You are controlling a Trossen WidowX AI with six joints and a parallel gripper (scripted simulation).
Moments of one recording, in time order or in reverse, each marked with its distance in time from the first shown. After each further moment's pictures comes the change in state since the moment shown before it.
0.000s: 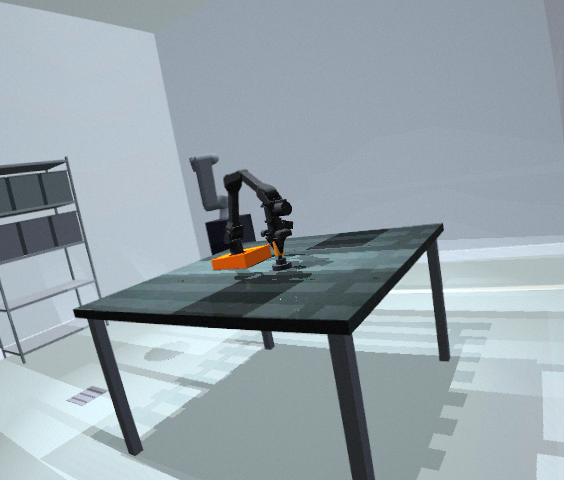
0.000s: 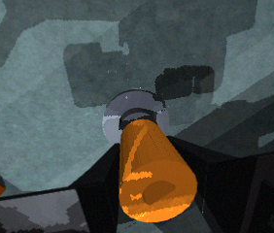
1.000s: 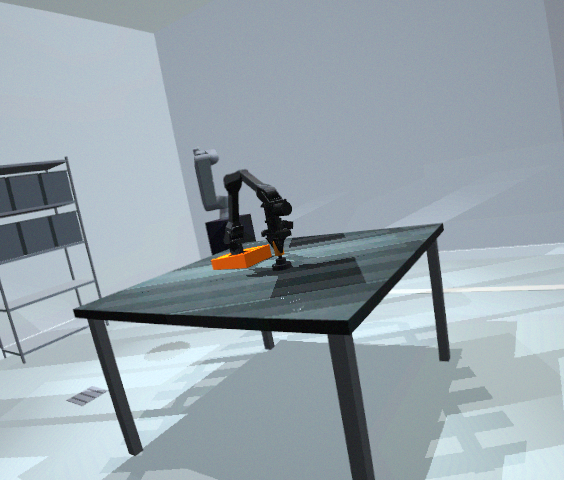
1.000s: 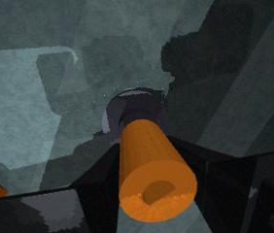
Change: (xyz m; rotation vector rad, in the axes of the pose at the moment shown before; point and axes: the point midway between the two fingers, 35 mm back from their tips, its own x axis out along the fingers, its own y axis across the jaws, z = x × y) arm 0.001 0.000 0.000 0.029 0.001 0.000
